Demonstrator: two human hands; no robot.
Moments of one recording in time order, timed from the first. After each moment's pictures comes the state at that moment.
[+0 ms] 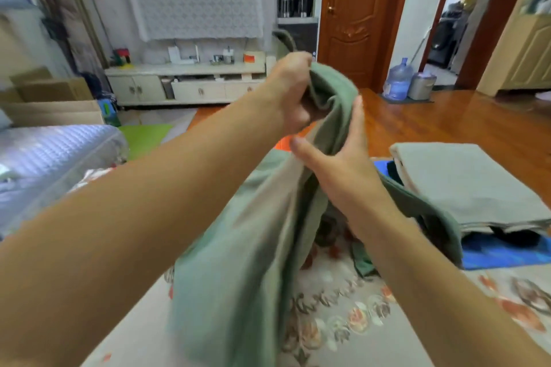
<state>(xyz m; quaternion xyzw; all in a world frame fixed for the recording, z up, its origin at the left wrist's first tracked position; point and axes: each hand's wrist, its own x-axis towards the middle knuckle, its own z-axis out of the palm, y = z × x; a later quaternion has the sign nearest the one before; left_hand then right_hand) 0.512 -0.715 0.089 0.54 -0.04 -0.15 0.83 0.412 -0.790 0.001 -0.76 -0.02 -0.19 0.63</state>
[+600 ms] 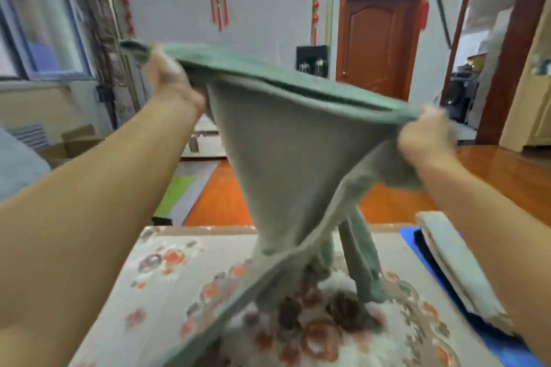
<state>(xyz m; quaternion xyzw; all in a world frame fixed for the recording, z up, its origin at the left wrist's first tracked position) 0.587 -0.548 0.216 0.29 -0.09 0.25 0.92 0.538 -0.877 0.124 -0.82 0.16 -0.39 0.38</state>
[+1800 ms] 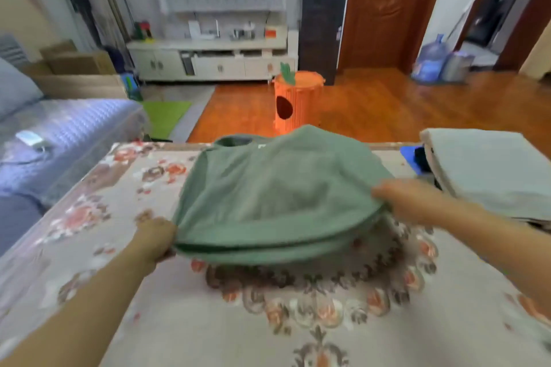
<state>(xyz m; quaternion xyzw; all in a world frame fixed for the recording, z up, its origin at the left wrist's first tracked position) 0.462 -0.440 -0.191 0.78 0.31 -0.04 0.54 0.488 -0.916 -0.109 -0.99 -0.15 0.06 -0.03</state>
